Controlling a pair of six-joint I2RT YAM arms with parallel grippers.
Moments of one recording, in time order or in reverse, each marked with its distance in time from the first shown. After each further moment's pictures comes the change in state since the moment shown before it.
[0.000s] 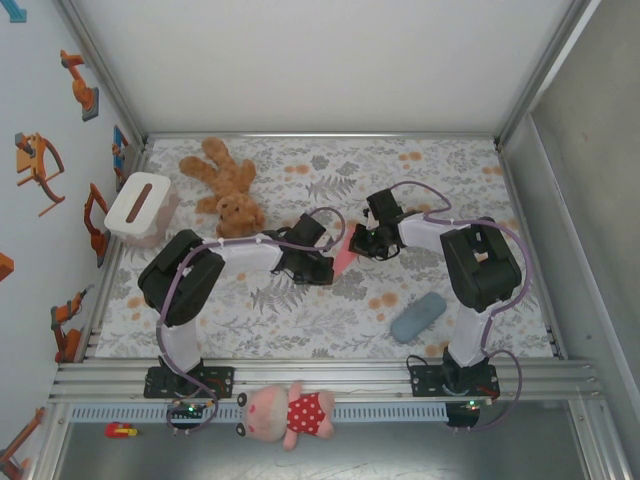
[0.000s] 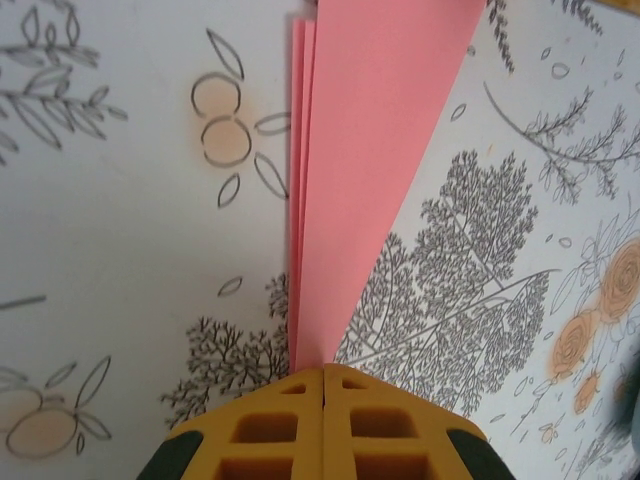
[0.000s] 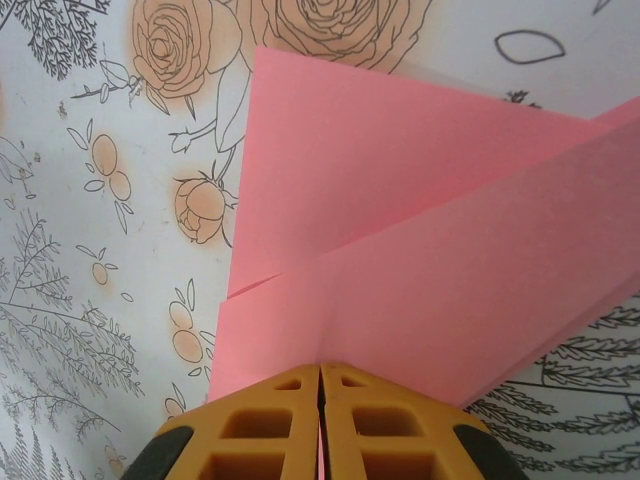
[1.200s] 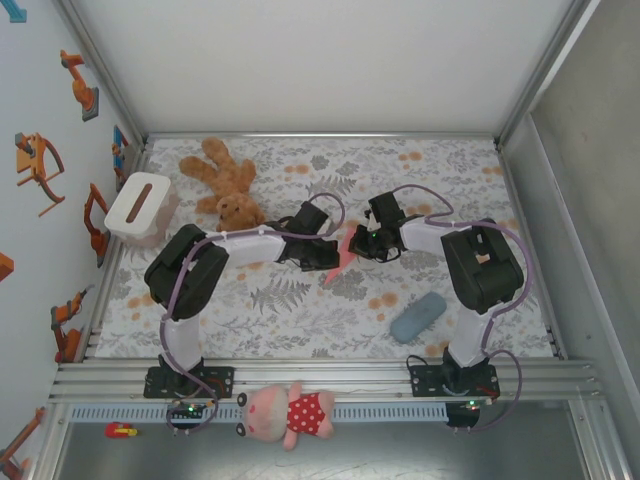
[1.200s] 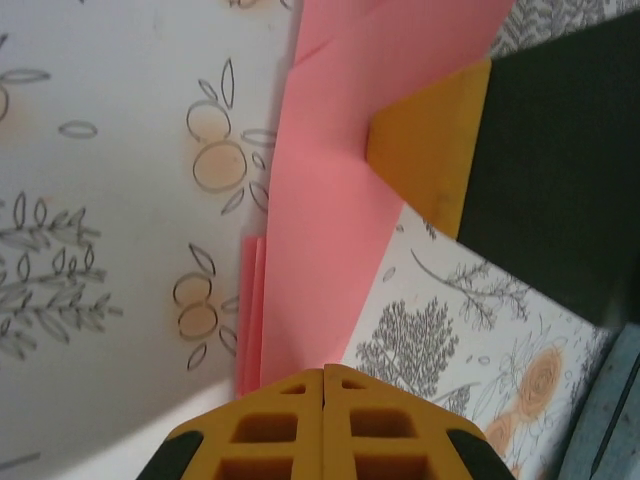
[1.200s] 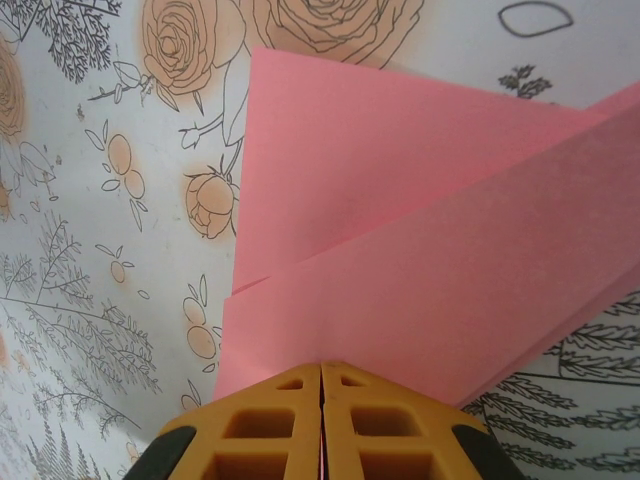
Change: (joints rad) left arm 0.039 0.061 0.100 0.082 -0.007 -0.100; right arm 0.000 -0.018 -0.047 0.073 -0.037 0.051
